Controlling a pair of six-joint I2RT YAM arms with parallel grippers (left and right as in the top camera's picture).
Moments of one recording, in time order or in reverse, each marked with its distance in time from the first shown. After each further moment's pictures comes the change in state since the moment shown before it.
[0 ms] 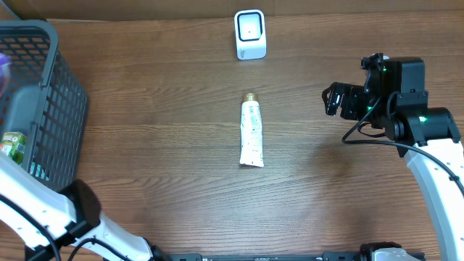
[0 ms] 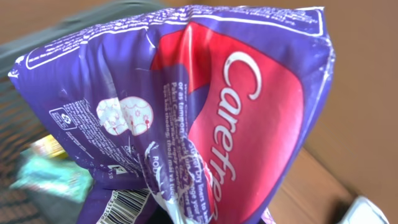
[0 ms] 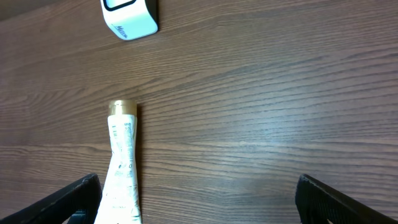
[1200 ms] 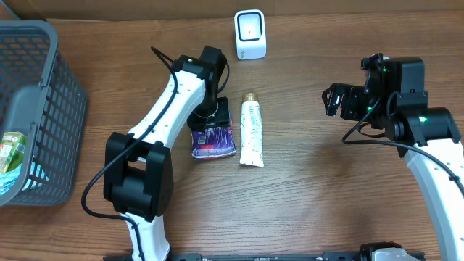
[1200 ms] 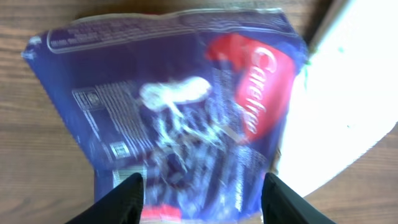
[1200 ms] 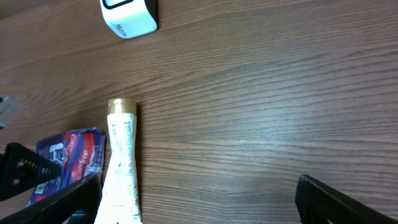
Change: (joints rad) left arm -0.924 0.076 -1.305 0.446 0.010 -0.117; right arm 0.000 0.000 0.000 -0.006 0.000 0.000
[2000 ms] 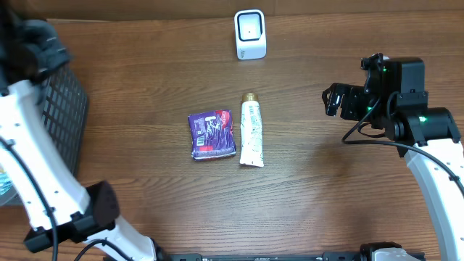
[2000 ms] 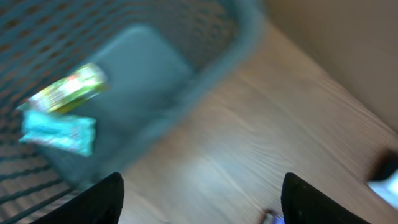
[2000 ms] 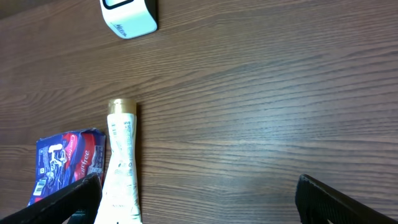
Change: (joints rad) left arm 0.695 -0.128 0.968 -0.438 -0.237 0.037; right arm 0.000 0.000 0.000 0.000 0.000 0.000
